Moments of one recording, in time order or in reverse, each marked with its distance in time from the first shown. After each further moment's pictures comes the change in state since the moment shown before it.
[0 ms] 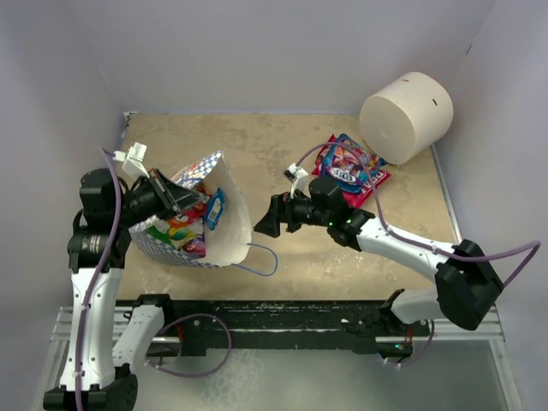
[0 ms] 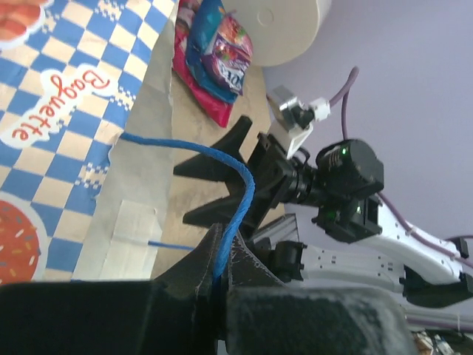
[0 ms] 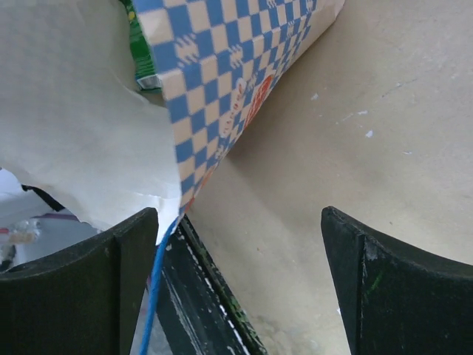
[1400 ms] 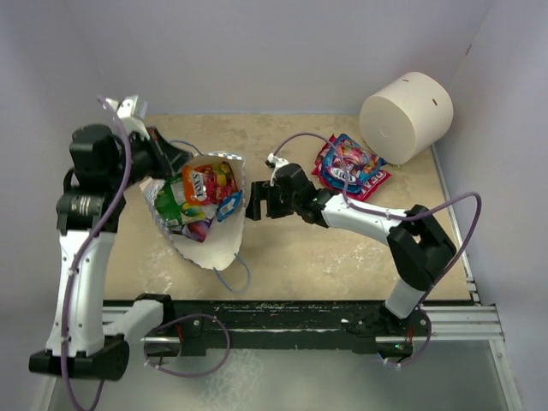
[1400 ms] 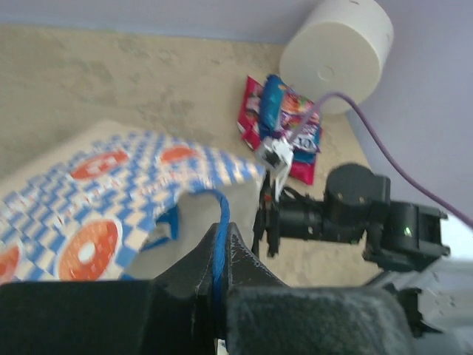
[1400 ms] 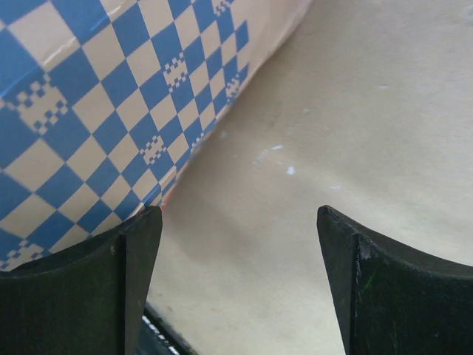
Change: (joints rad) left arm -0.074 0.356 0.499 -0.035 -0.292 0.434; right arm 0.034 0.386 0.307 -0.134 0.220 0.076
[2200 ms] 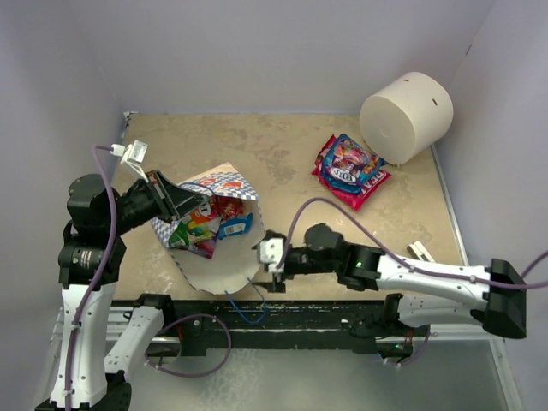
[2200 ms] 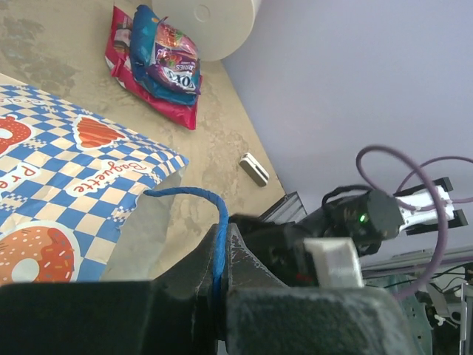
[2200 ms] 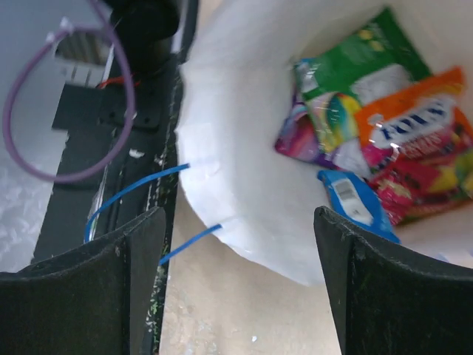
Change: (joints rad) left arm -0.004 -0.377 -0.390 0.099 0.327 -0.347; right arm 0.352 -0.672 -0.406 0.121 -0.142 -0.904
